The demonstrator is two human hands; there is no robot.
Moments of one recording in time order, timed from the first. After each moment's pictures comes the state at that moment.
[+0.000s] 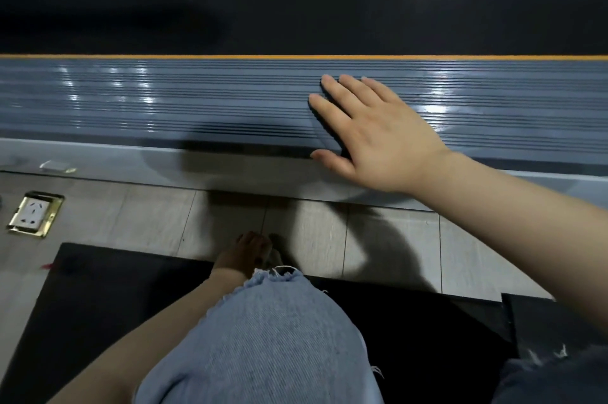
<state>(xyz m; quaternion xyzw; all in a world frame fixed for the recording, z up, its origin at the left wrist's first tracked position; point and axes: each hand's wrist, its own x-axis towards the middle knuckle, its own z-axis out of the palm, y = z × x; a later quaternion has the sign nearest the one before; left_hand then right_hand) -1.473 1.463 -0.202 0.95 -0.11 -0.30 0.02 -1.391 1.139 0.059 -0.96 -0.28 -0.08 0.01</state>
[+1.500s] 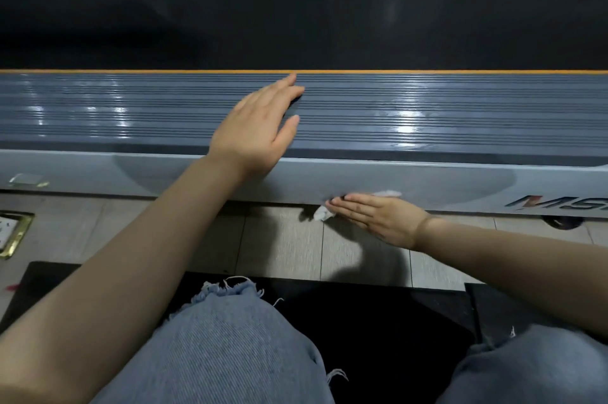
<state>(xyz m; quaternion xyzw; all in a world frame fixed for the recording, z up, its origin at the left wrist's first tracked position) -1.370 1.322 0.064 0.95 -0.26 0.03 0.16 -1.461 1.057 -0.062 -0.78 -0.50 -0.08 -0.36</state>
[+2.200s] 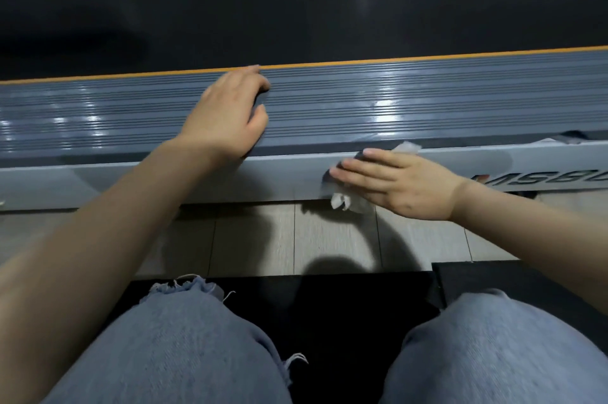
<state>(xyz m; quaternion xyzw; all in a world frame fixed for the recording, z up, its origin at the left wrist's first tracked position) -1.362 1.281 0.081 0.96 -0.26 0.01 0.14 -1.466 0.981 0.002 -0.82 -0.51 -0.17 -0.20</state>
